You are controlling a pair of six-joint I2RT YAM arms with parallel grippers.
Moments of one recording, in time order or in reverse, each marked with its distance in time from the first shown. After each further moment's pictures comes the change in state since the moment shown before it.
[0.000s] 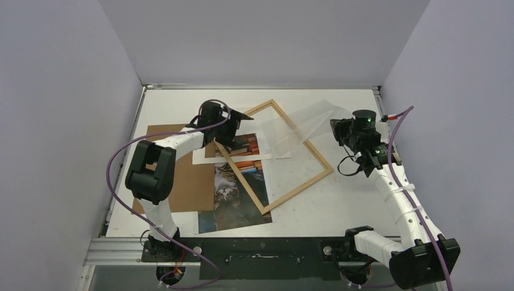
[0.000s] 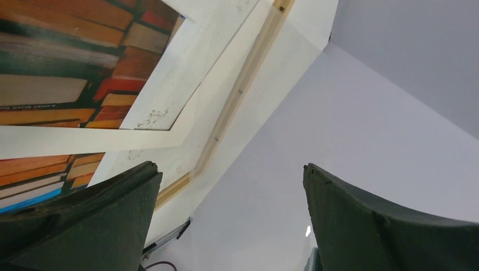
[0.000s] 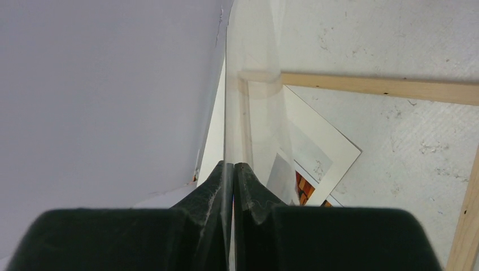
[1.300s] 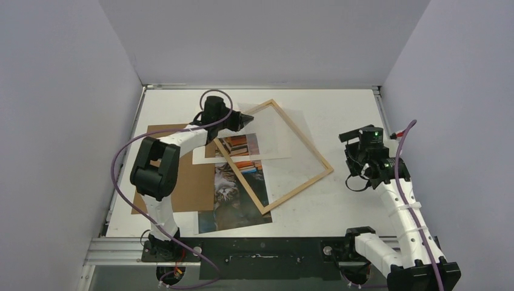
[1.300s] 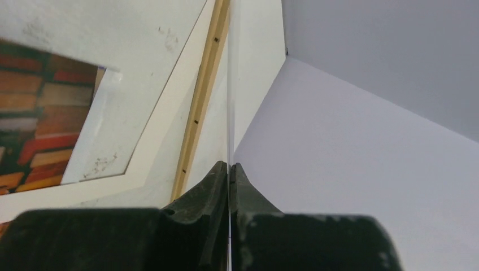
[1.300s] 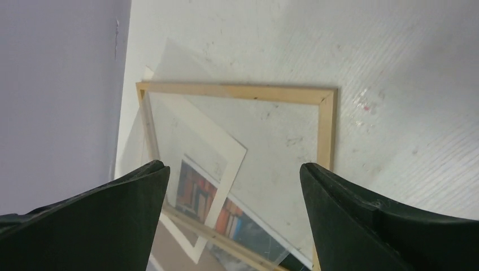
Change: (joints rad) left arm -0.038 0.062 0.034 0.174 -0.108 -0.080; right arm -0.078 -0.141 -0.116 -0.268 0.001 -0.093
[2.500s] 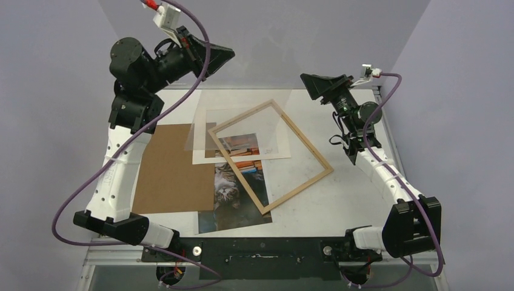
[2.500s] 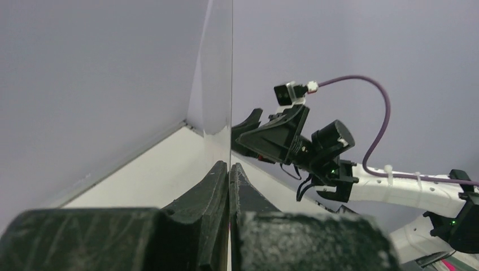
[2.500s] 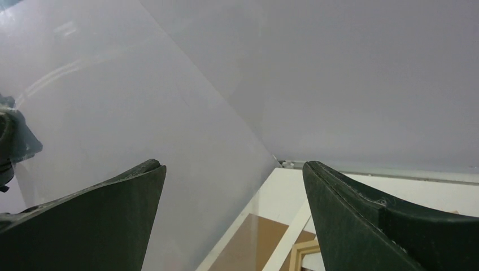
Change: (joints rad) left arm 0.066 -0.462 0.716 -0.415 0.406 1.159; right arm 0.069 0.369 0.048 1.524 -0.589 -0.447
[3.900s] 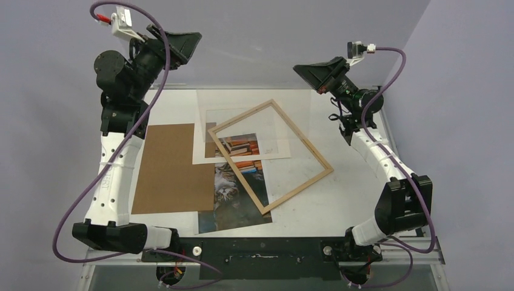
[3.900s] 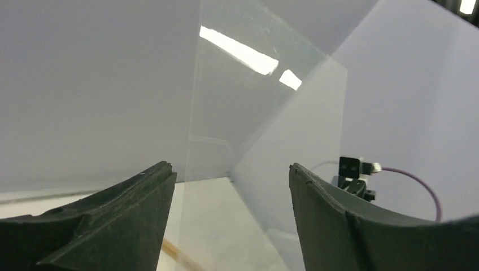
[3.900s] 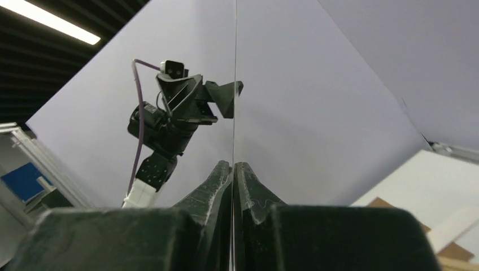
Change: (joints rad) left arm 0.185 -0.097 -0.188 0.238 -0.298 -0.310; right arm 0.006 0.182 0.231 0.375 -0.318 0.527
